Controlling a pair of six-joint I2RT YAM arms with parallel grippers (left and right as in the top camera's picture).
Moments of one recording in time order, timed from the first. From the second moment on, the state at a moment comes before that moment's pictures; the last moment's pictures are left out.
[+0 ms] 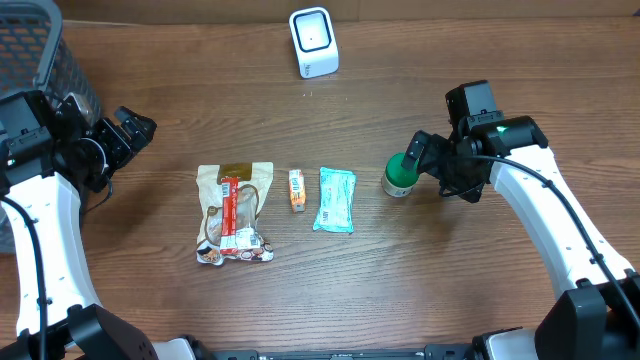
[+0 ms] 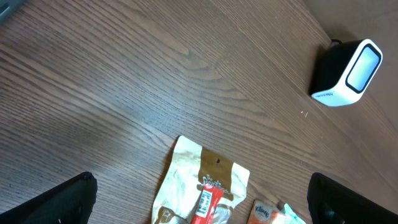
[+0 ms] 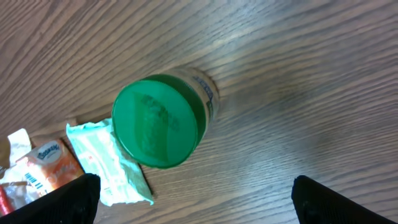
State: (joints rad) left arm 0.45 1.52 1.30 -0.82 0.41 -0.33; right arm 0.19 1.58 1.26 -1.00 -0.13 0.64
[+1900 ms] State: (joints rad) left arm 0.45 1.52 1.30 -0.82 0.41 -0.33; right arm 0.29 1.70 1.23 -0.91 -0.06 0.59
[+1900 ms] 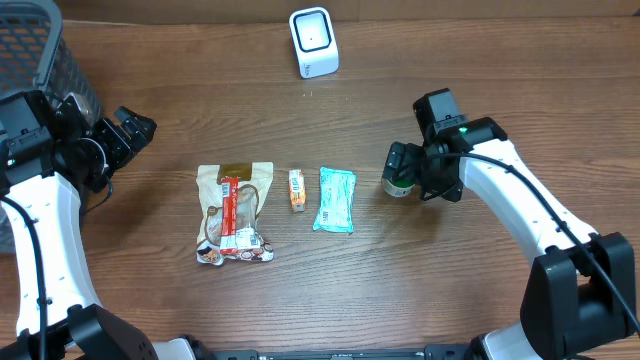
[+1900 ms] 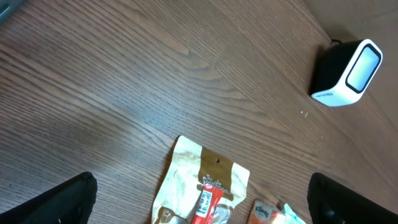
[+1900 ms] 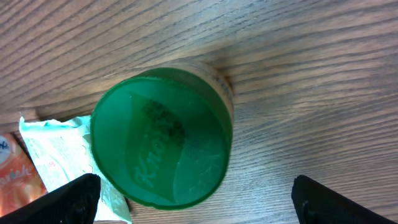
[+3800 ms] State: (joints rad) left arm 0.45 1.52 1.30 -0.82 0.41 -0.33; right arm 0.31 1.81 1.23 -0.79 0.01 0.38
